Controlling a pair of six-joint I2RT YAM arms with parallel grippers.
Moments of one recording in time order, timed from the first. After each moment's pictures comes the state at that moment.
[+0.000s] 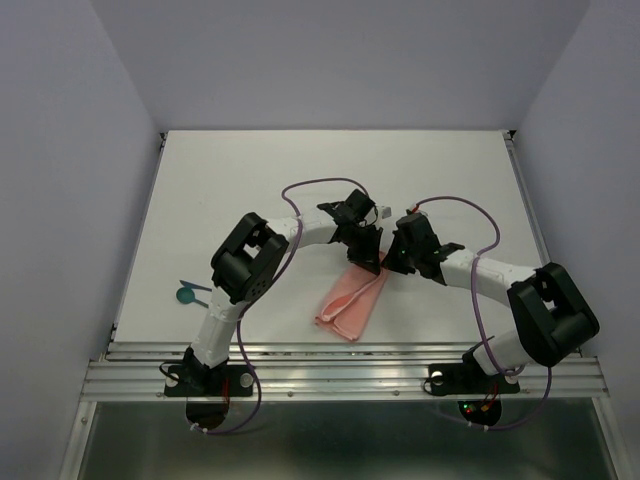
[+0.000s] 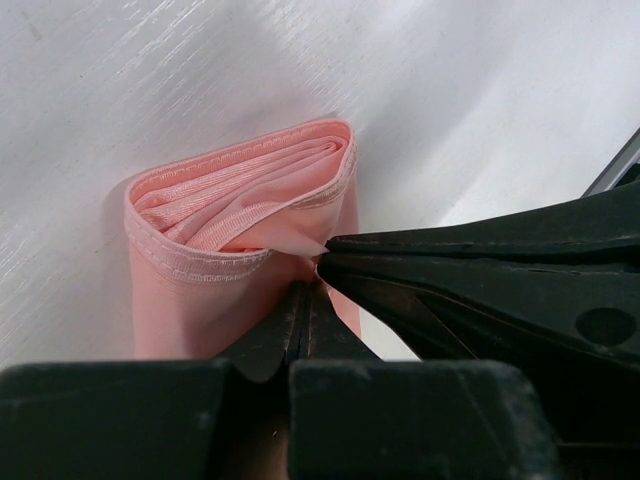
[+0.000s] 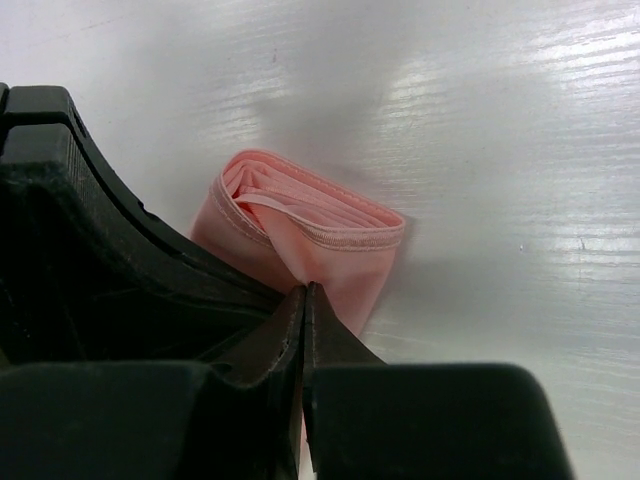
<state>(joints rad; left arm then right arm) -0.80 2.16 1.53 -0.41 0.51 -0.47 0.52 1.45 0.69 -0.10 0.07 0.74</state>
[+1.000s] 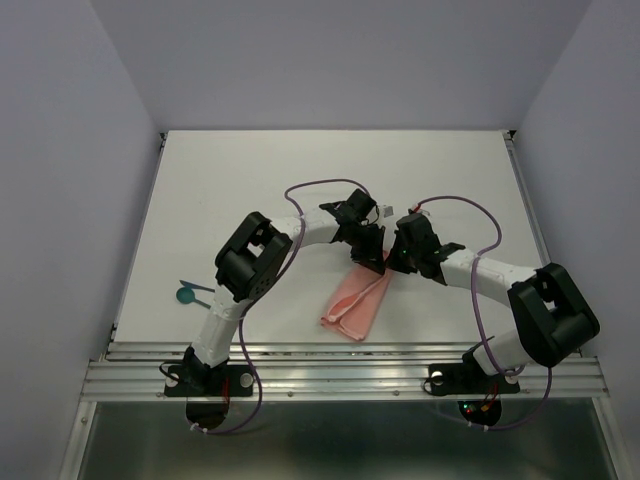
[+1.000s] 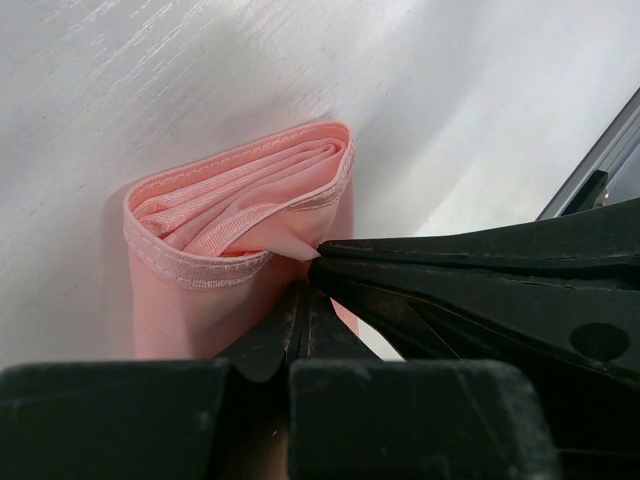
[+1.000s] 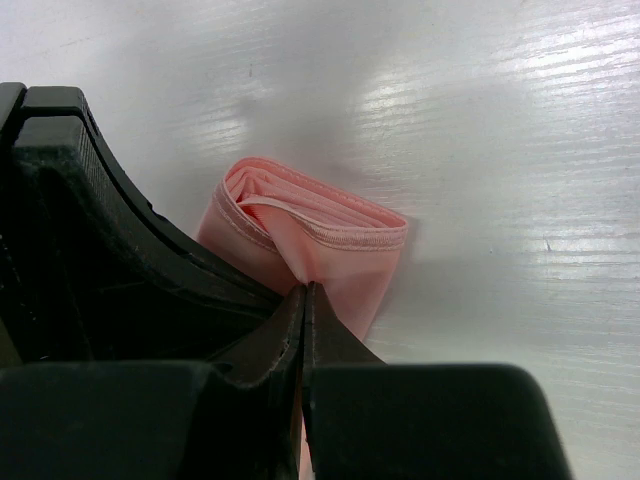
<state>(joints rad) -0.80 2.20 1.56 -0.37 0.56 -0.52 0.52 1.45 0.69 -0.10 0.07 0.74</state>
